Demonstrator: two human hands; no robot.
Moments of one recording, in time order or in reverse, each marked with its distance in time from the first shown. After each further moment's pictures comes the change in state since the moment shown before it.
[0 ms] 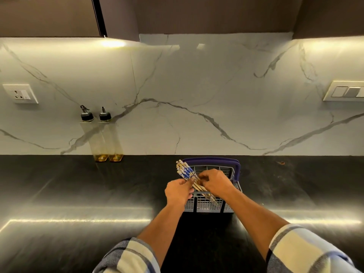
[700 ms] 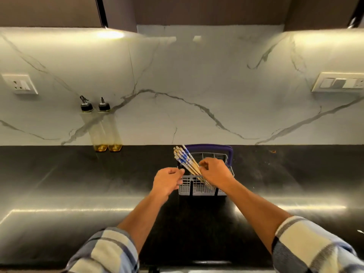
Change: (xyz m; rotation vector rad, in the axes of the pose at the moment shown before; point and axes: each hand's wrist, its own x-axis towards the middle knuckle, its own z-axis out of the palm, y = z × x) left_hand -0.032 -0.002 -0.046 0.156 -0.139 0.099; right_hand -0.059 -0.018 -0.012 0.115 0.153 0.075
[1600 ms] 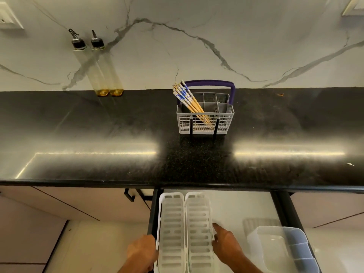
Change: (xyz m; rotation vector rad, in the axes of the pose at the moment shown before) left_hand -0.218 -0.287 -0.052 1.358 -0.424 -0.448; right_hand -0.308 0.150 0.174 0.043 -0.580 0.449
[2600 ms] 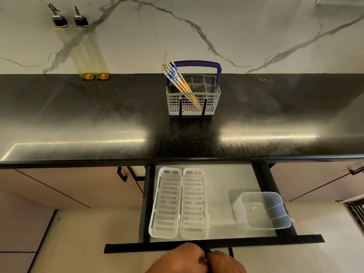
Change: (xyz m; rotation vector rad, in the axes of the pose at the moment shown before) left_hand -0.138 0.072 0.042 -0.267 -0.091 0.681; right_hand -0.134 0.021 0.053 -0.205 -0.037 -0.080
